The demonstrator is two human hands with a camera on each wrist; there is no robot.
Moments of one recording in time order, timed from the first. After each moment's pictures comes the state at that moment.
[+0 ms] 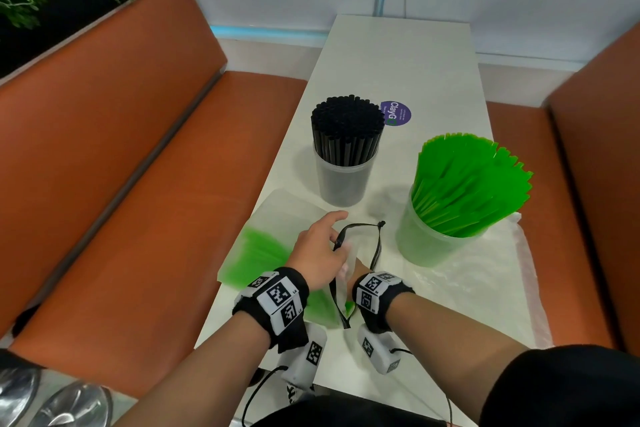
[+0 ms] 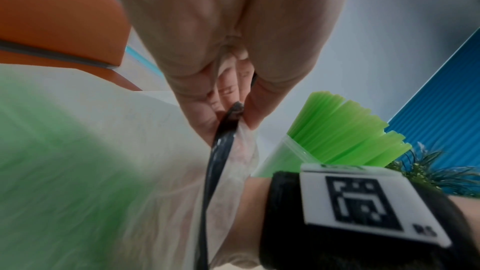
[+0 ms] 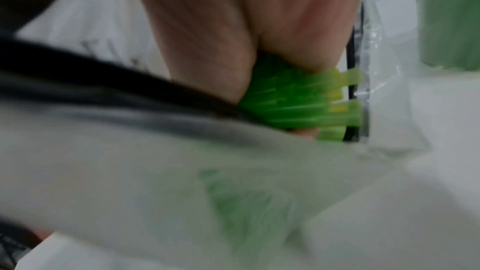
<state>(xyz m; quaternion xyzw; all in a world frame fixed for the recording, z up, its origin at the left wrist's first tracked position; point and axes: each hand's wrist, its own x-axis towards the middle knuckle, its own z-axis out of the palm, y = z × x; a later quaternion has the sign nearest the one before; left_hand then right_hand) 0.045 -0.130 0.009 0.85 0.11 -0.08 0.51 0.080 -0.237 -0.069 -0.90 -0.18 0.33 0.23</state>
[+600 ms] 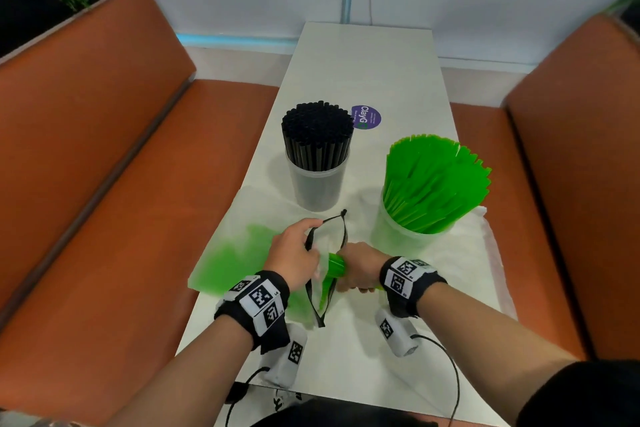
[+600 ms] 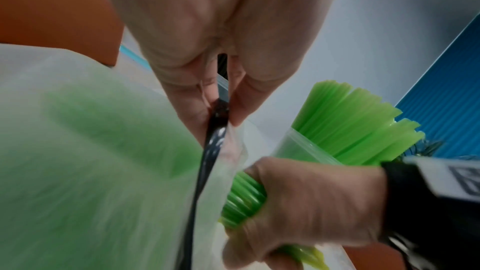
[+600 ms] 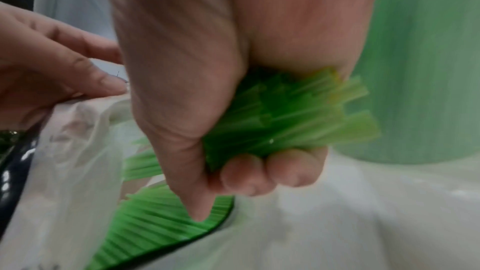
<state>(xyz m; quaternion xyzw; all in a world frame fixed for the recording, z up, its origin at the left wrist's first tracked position) 0.053 -0.132 0.010 0.87 0.13 -0.05 0.47 0.112 -0.286 -0.021 -0.88 -0.23 0.39 0.14</state>
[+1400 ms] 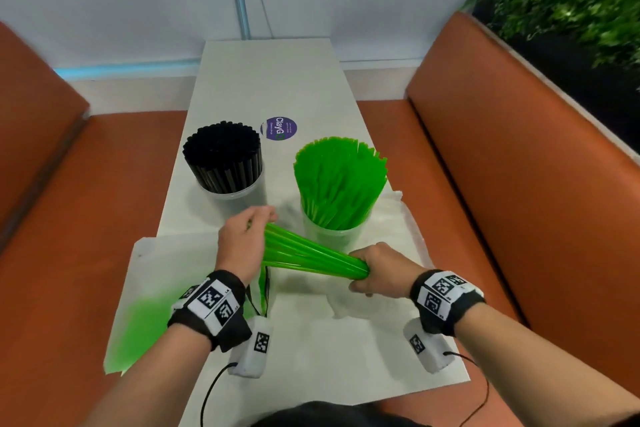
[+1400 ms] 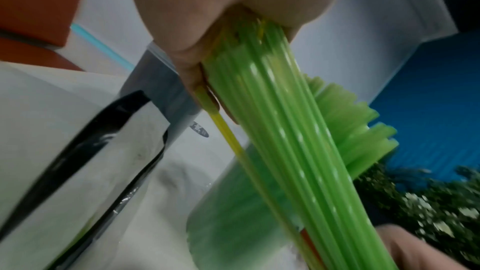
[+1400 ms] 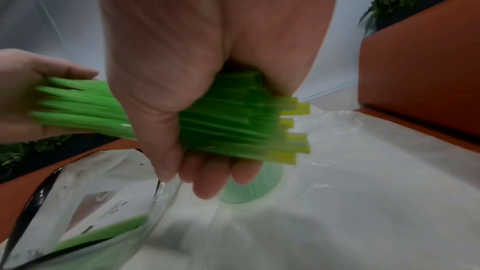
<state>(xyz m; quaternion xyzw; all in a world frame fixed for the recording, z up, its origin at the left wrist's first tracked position) 0.095 -0.174 0.036 0.81 0.09 0.03 0.58 0.082 -0.434 -0.007 -0.92 -0.16 0.24 0.25</state>
